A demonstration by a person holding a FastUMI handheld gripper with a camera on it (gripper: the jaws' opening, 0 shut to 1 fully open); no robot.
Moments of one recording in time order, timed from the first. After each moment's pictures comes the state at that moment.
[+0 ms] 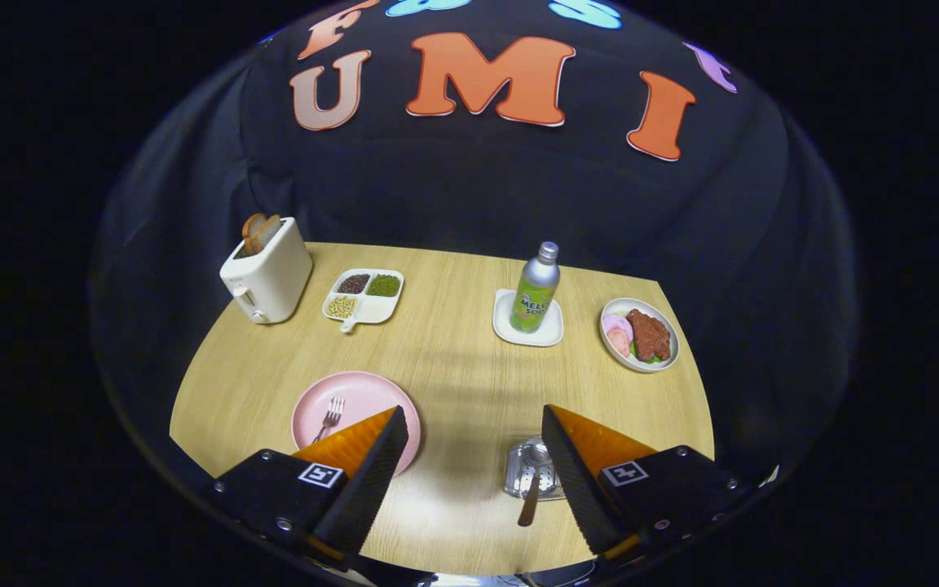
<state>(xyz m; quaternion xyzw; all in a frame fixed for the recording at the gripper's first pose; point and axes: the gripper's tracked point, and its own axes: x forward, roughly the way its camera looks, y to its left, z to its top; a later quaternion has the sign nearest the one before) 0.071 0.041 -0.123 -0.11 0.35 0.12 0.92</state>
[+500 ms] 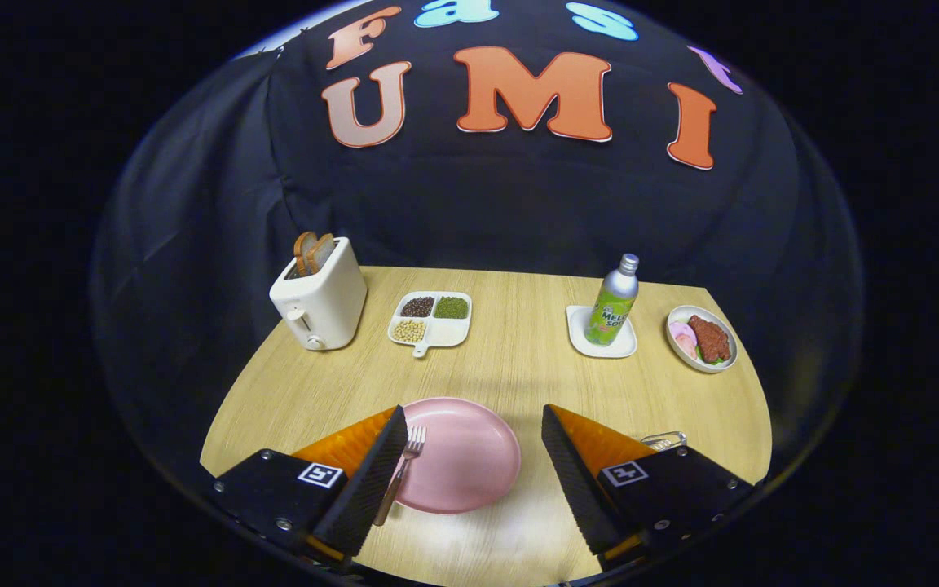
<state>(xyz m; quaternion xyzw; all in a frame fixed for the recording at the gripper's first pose) 0.047 0.139 -0.149 -0.06 0.33 0.15 0.93</state>
